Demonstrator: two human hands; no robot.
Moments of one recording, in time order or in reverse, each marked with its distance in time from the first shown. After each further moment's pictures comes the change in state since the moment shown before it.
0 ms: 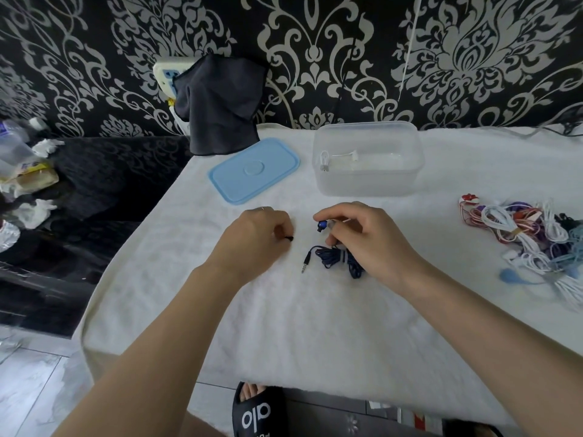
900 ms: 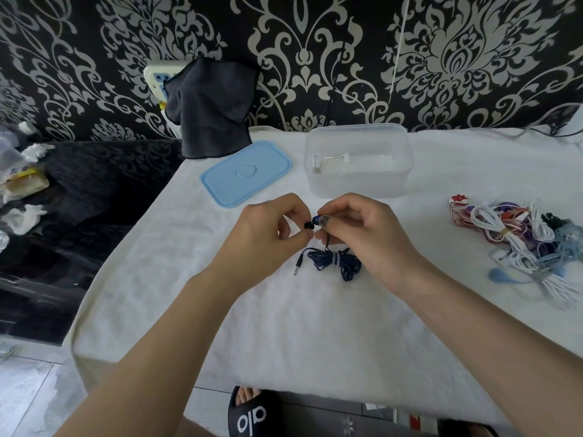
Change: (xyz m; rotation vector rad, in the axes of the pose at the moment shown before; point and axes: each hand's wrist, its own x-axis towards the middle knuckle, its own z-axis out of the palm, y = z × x) left_hand -0.007 0.032 -0.004 -0.348 0.113 0.190; right_hand -0.001 -0.007 -0.007 0.301 0.058 0.043
